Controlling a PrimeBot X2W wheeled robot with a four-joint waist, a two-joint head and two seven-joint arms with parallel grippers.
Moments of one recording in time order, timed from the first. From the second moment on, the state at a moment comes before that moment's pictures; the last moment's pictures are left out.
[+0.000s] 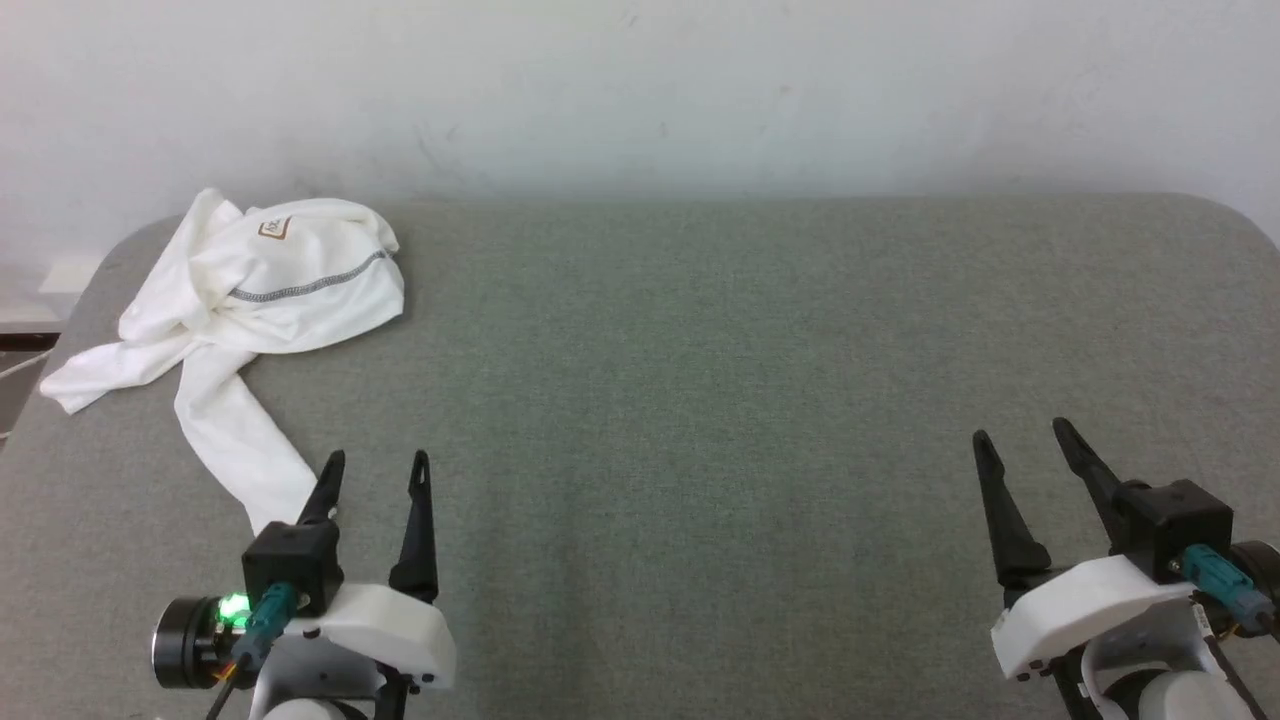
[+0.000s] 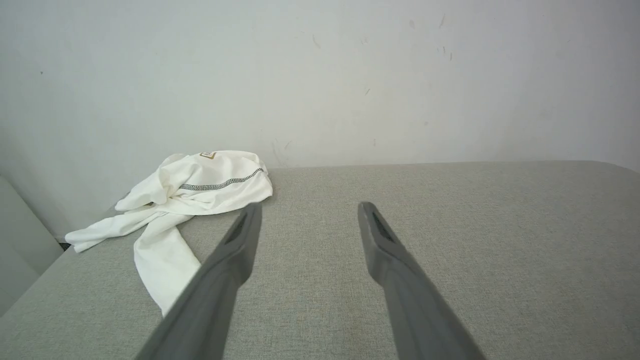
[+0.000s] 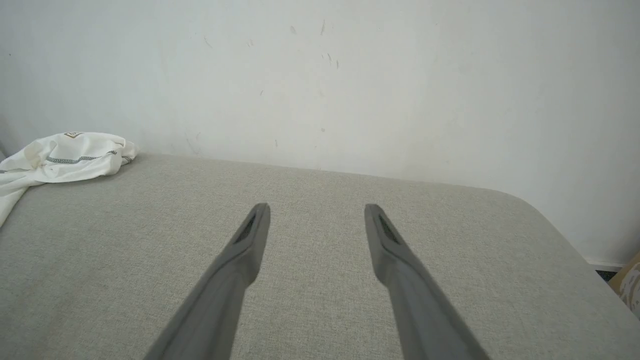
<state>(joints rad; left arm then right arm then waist) 0.01 0.06 0.00 -0.01 -0.02 0.01 -0.03 0.02 -0.05 -0.02 -0.04 0.05 0.13 0.02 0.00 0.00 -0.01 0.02</state>
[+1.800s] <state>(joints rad) -0.08 0.07 0.07 0.03 -0.09 0.06 -0.17 0.02 -0.05 0.03 -0.18 0.13 0.13 0.11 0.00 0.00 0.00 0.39</state>
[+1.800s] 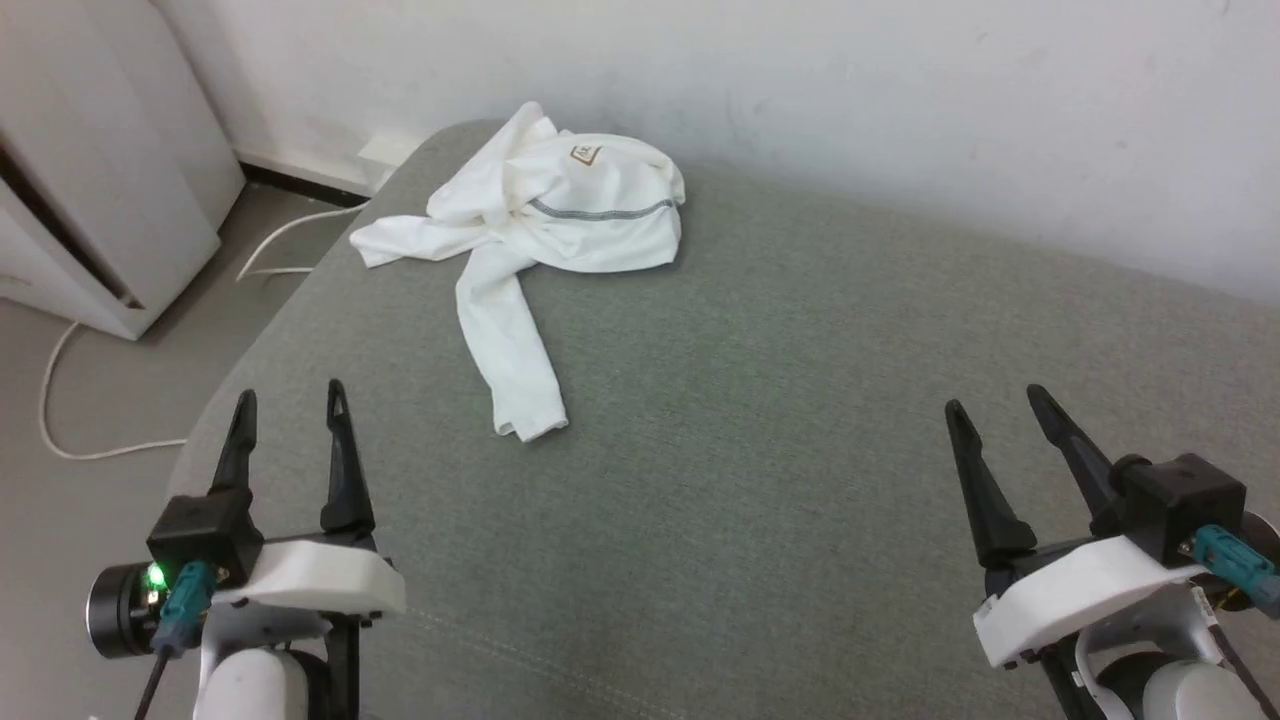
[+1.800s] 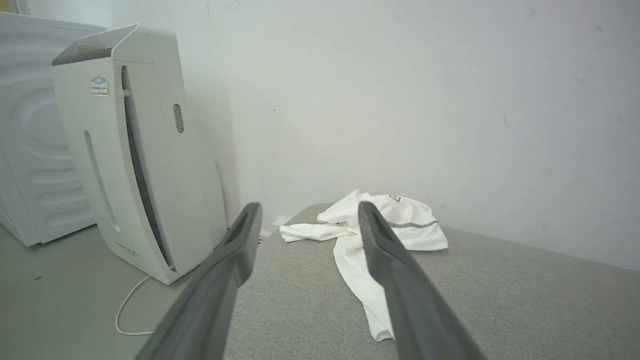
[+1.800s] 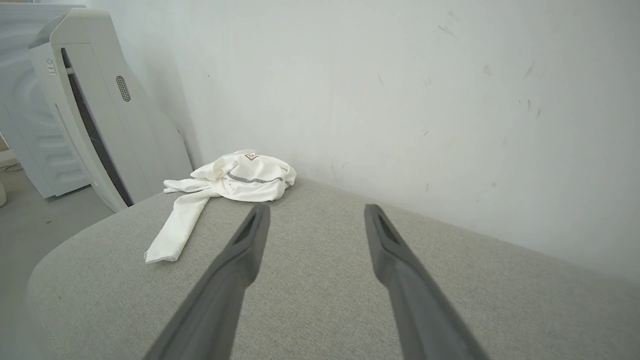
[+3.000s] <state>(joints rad) -1.01 0.36 0.12 0.46 -0.26 -0.05 0.06 -0.22 -0.06 0.13 -0.38 0.05 0.13 0.23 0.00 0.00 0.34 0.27</state>
